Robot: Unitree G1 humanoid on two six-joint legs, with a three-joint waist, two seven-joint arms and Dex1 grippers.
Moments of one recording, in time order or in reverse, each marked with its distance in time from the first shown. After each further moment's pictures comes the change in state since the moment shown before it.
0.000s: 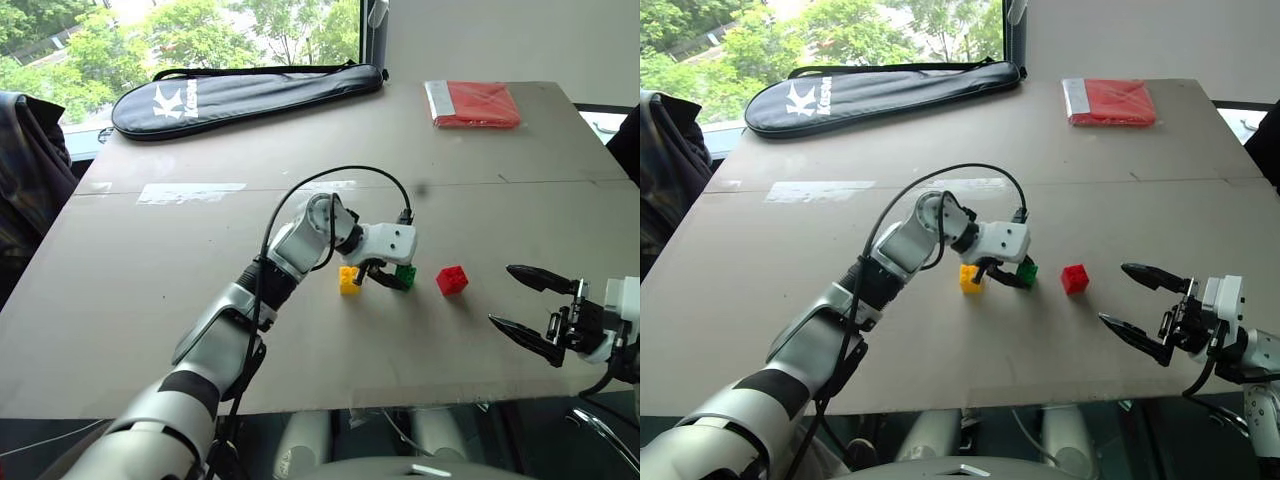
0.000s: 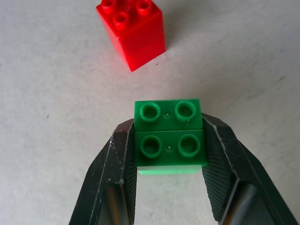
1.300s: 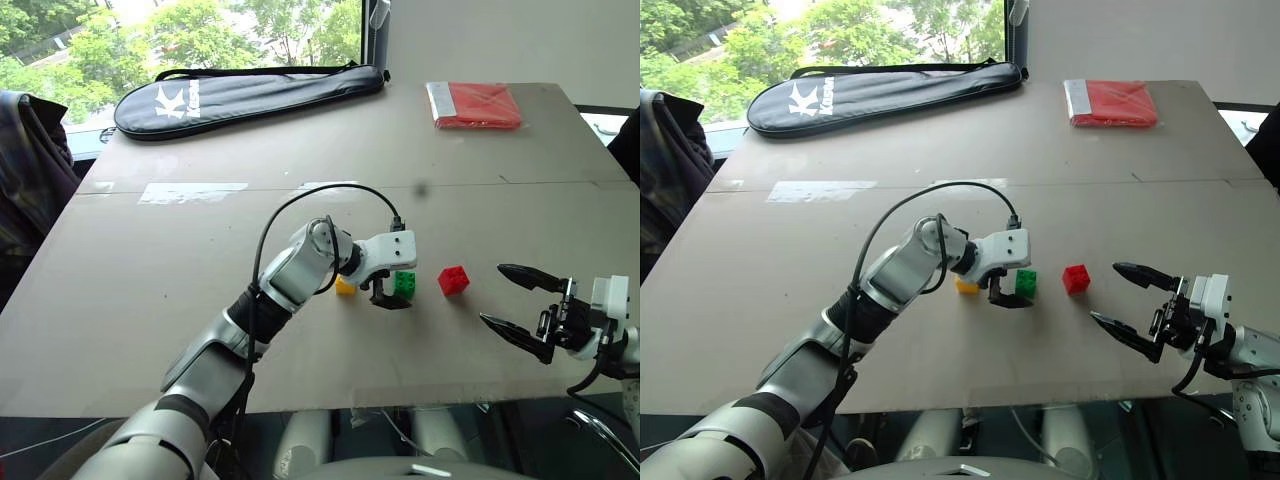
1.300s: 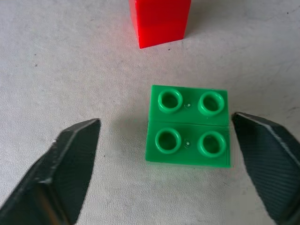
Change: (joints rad) left arm 0.146 0.023 -0.039 -0.293 -0.041 0.391 0.196; right arm -0.026 0.020 0.038 0.015 -0.021 -0.013 -0.011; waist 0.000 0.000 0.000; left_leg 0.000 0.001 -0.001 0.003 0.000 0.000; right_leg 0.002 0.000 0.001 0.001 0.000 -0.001
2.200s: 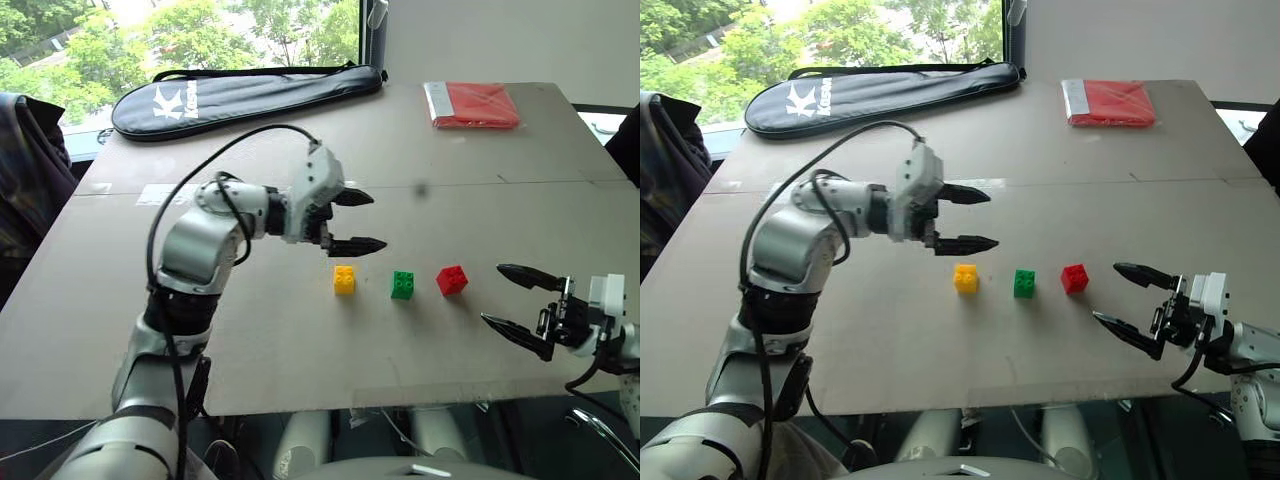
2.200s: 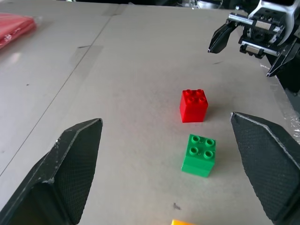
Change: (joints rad) left arm 0.156 0.264 0.543 -0.311 -0.453 0.150 -0.027; right arm -0.058 0.001 0.018 0.103 -0.020 -0.039 0.067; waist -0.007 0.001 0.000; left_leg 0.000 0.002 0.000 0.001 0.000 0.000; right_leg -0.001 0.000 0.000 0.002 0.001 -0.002
